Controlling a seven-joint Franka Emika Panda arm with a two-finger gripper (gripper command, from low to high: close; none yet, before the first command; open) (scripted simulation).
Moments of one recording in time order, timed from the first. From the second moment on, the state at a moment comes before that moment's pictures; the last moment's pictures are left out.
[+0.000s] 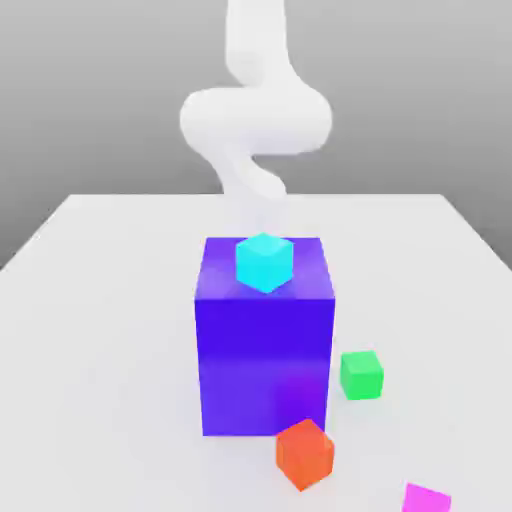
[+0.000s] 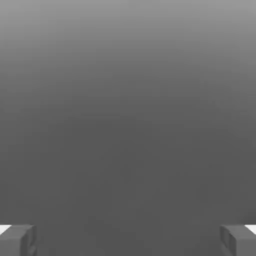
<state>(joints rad) 0.03 -0.71 -0.01 -2.29 0.00 2.32 0.74</state>
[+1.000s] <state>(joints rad) 0.26 0.39 0.07 -2.22 -0.05 2.62 0.00</state>
